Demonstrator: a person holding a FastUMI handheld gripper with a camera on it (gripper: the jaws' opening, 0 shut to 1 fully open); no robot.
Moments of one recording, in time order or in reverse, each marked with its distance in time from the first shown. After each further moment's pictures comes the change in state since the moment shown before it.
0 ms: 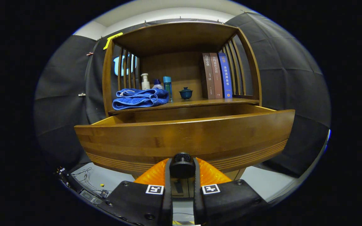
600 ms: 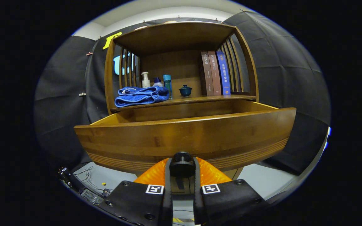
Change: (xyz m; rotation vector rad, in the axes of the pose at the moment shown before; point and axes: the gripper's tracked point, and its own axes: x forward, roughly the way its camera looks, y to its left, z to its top) arm -0.015 0.001 -0.006 0.008 0.019 -0.001
